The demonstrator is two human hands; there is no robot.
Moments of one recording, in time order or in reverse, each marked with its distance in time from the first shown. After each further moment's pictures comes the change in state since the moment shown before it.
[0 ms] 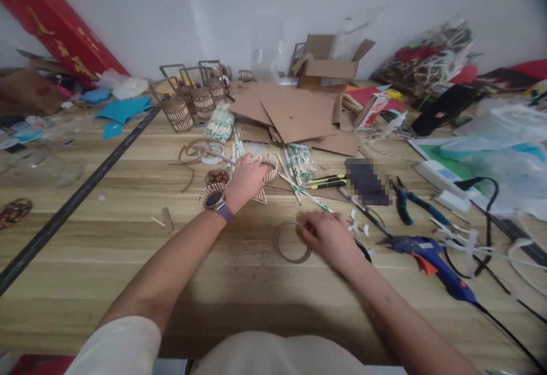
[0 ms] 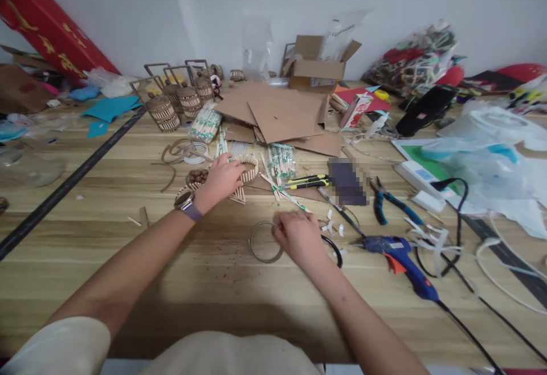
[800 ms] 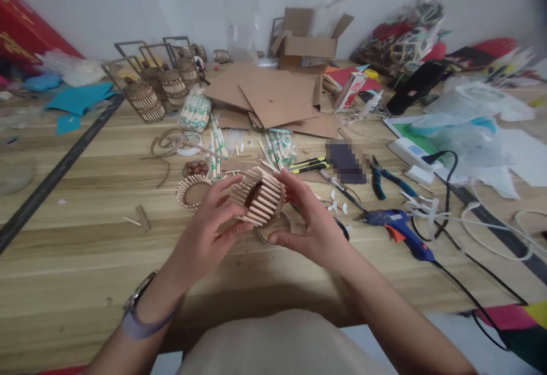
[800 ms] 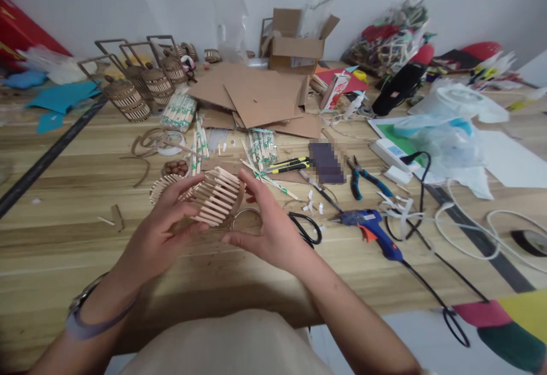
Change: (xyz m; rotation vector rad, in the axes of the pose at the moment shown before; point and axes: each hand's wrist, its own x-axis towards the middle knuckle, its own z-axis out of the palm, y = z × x) left_hand -0.126 0.055 -0.070 -0.695 0.177 0.088; right_hand -0.021 -0.035 -0.032 0.880 0.212 -0.262
